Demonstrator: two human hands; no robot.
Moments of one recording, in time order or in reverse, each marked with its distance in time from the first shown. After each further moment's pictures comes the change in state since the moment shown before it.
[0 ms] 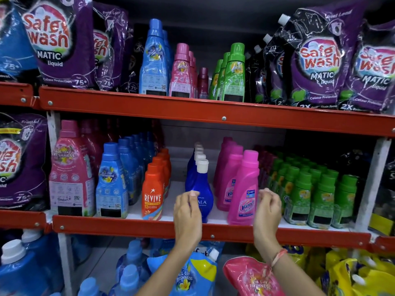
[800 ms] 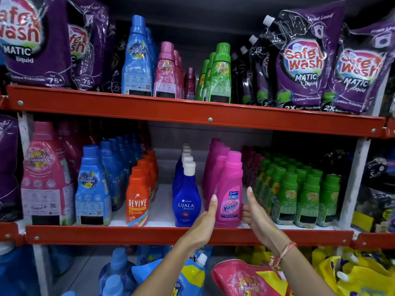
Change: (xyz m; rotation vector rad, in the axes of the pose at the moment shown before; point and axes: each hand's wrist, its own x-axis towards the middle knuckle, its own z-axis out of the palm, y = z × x) left_hand 0.004 0.022 0.046 -0.081 -0.739 -0.407; right_hand 0.042 0.011 -0.019 -0.150 -0.610 0.350
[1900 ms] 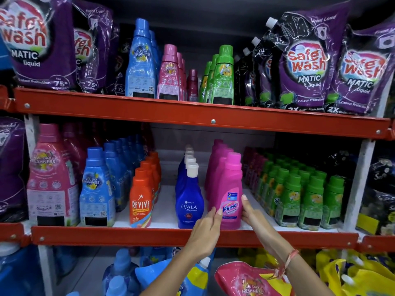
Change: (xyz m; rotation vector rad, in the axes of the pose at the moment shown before) left_hand 0.003 -0.034 -0.004 0.363 0.135 0.217; right_hand -0.016 0.002 0.005 -0.143 -0.089 -0.115
